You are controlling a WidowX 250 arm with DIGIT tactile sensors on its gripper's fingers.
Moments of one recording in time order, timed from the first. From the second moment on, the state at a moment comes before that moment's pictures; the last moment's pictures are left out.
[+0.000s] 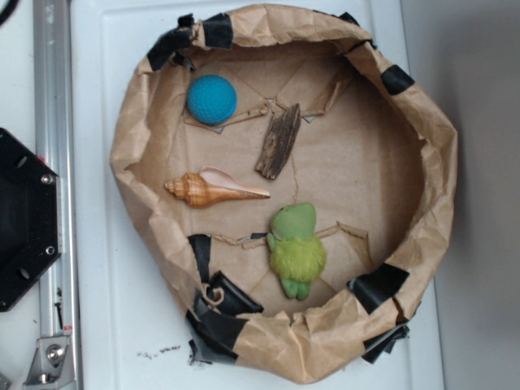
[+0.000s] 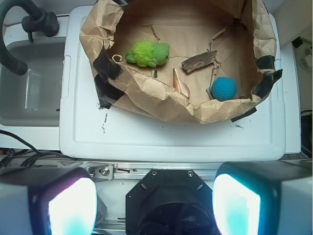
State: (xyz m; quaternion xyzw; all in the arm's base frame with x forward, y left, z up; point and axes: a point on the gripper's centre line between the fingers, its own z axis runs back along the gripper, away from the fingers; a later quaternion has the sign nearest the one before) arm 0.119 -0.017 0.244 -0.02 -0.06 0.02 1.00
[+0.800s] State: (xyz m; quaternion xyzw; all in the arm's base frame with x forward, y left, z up) arm 0.217 0.046 0.162 -0.04 -0.05 0.03 1.00
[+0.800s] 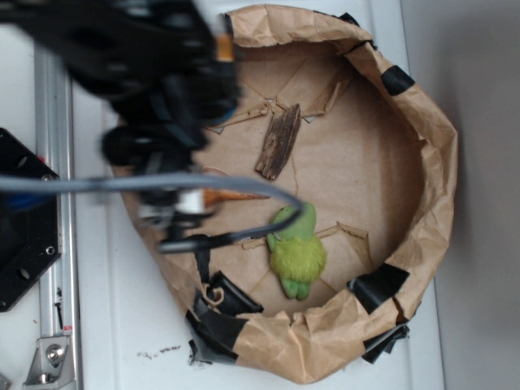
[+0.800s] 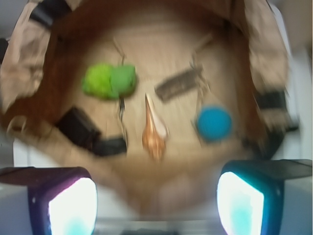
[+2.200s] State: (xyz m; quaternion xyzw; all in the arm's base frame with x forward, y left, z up) arm 0.222 0.121 0.039 0.06 0.04 -0.21 0.98
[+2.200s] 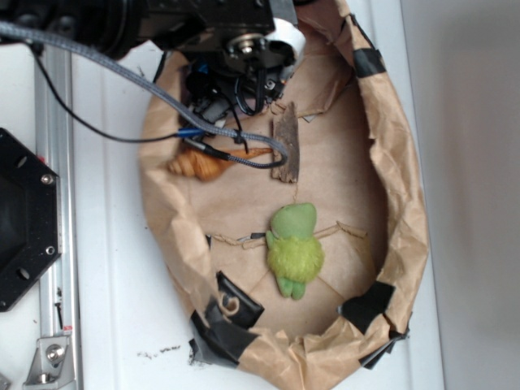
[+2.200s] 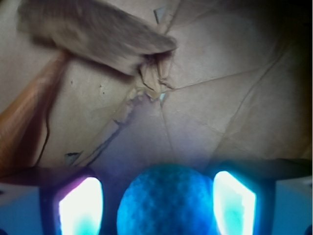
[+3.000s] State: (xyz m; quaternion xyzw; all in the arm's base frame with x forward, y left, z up) arm 0.209 0.107 0.086 0.04 0.00 -0.19 0.98
